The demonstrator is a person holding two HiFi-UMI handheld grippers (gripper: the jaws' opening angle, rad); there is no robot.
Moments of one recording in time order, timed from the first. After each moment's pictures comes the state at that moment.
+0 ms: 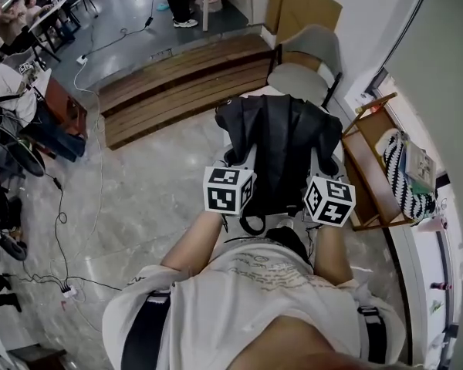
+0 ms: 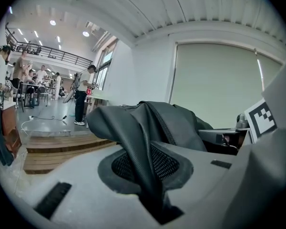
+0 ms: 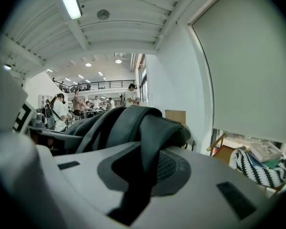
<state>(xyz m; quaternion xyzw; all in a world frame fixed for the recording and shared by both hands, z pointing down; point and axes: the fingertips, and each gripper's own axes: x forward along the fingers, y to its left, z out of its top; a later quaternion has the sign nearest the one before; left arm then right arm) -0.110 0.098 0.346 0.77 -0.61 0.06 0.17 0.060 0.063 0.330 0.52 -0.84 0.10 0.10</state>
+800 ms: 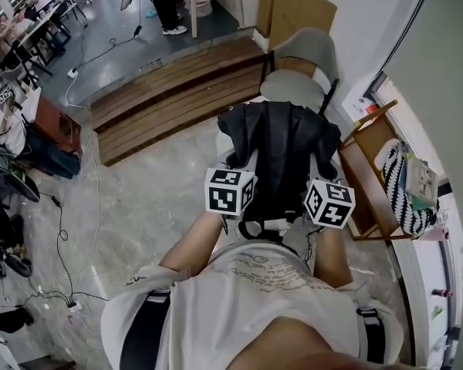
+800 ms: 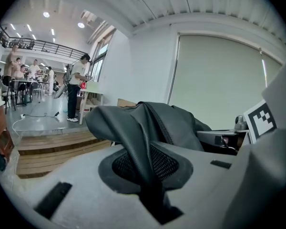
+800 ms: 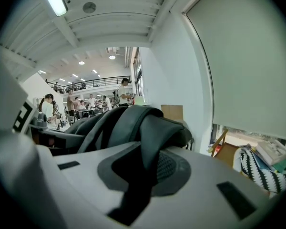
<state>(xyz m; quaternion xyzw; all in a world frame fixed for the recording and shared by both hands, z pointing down) -0.097 -0.015 0.361 0.78 -0.59 0.08 0.20 0.070 -0.042 0.349 0.53 -0.83 0.14 0.12</state>
